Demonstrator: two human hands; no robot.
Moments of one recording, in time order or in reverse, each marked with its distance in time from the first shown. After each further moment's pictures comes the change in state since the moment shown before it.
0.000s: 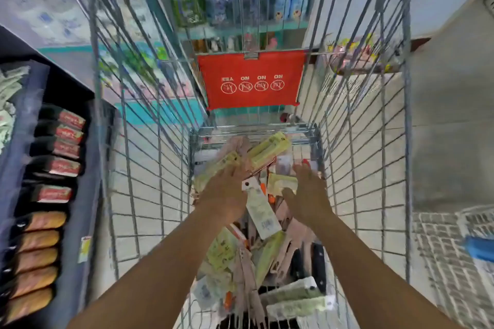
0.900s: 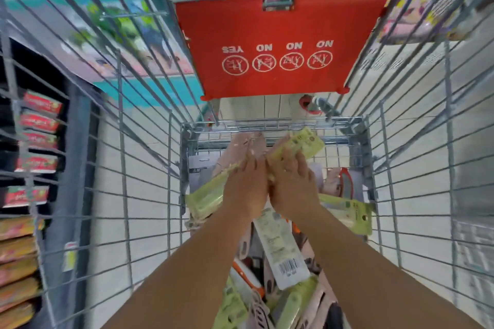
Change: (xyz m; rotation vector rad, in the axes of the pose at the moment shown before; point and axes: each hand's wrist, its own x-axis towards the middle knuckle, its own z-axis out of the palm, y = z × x) left_hand 0.145 -0.029 0.074 0.098 -0.057 -0.003; right_hand 0.136 -0.021 0.093 -0.185 -0.137 -0.119
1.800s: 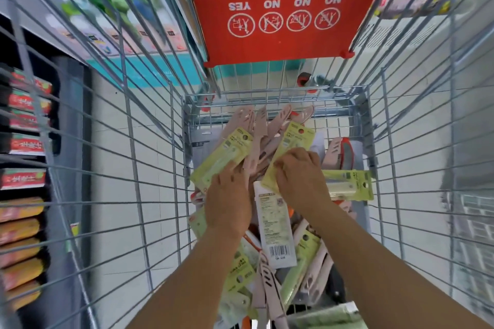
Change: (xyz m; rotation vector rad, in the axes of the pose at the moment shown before) left_hand -0.078 -0.025 0.039 -0.041 0.183 -0.212; right_hand -0.042 0.010 0.020 -0.030 0.190 -0.097
